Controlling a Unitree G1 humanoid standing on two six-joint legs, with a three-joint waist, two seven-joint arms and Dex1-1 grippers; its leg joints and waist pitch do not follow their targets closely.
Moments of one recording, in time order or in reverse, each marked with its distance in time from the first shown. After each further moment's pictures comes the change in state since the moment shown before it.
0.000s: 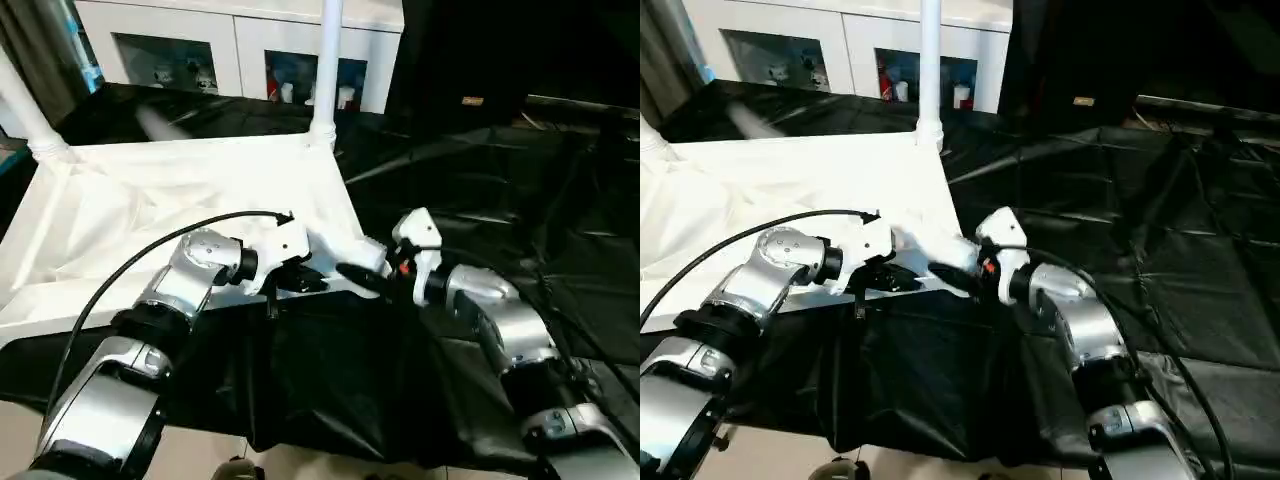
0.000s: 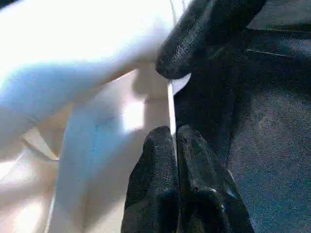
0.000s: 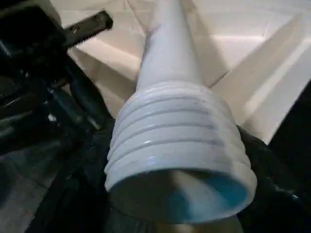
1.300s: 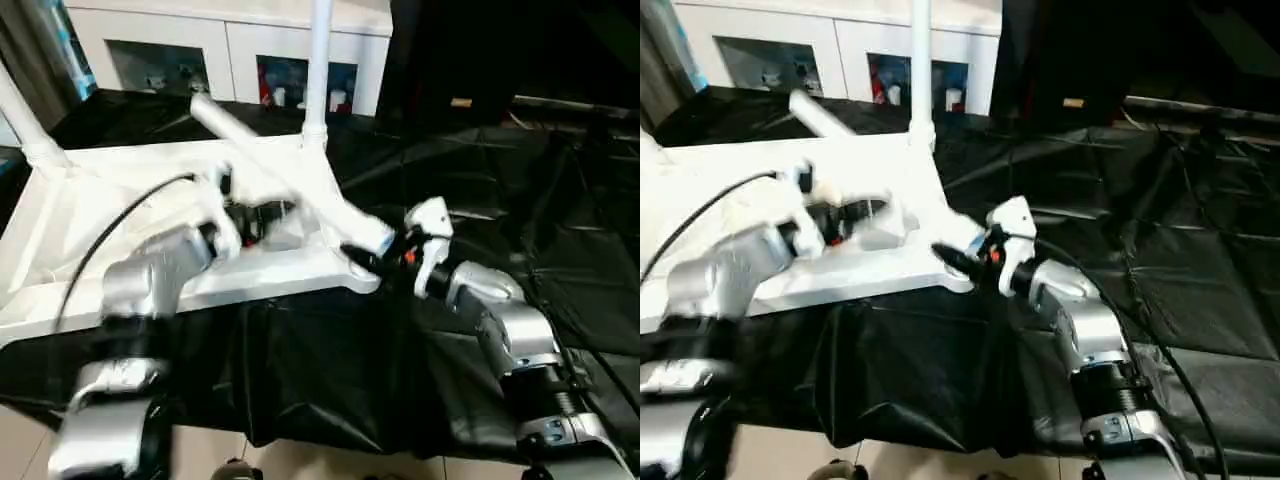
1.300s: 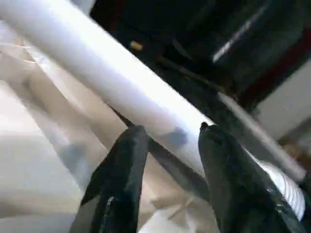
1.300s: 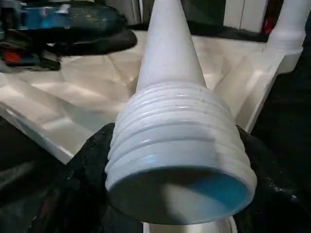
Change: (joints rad) left arm 0.059 -0.156 0.588 -0.297 -0.555 0.693 0.514; right arm 0.008 0.047 -0.090 -0.089 0.079 0.029 -0.101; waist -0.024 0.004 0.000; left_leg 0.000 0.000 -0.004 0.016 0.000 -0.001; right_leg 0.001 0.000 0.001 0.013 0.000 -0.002
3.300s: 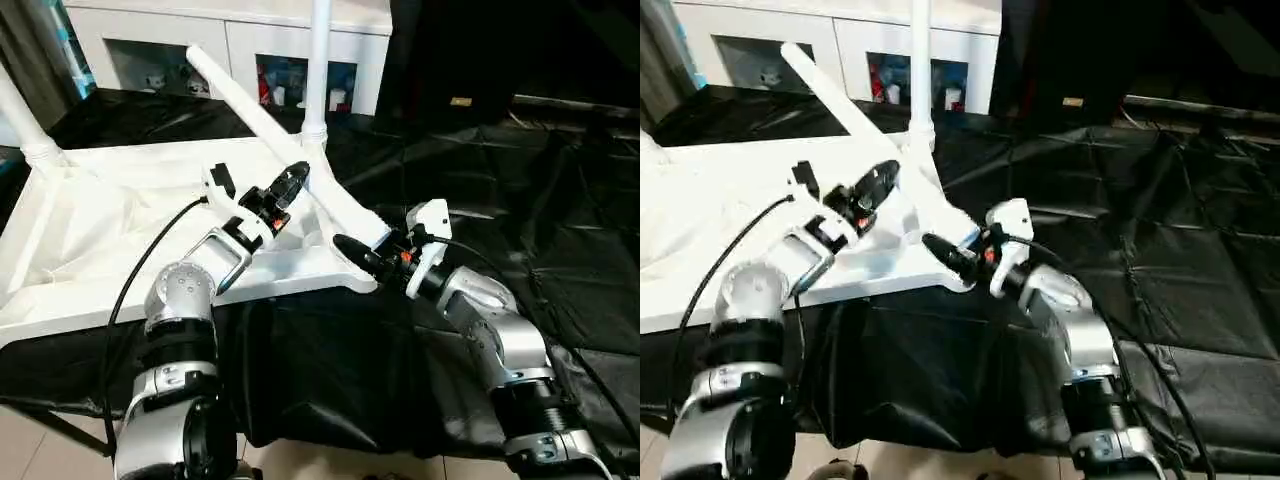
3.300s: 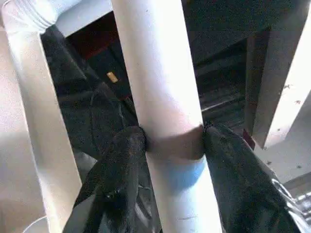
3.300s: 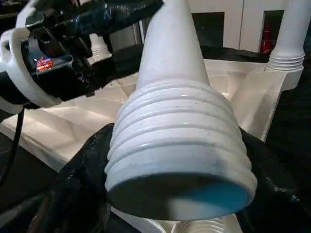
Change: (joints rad) left arm 0.005 -0.193 0.156 -0.007 -0.276 0.025 0.205; right arm 0.056 0.065 0.003 -0.063 0.037 -0.035 -0.013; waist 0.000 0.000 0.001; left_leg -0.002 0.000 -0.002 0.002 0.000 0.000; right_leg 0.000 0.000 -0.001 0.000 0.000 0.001
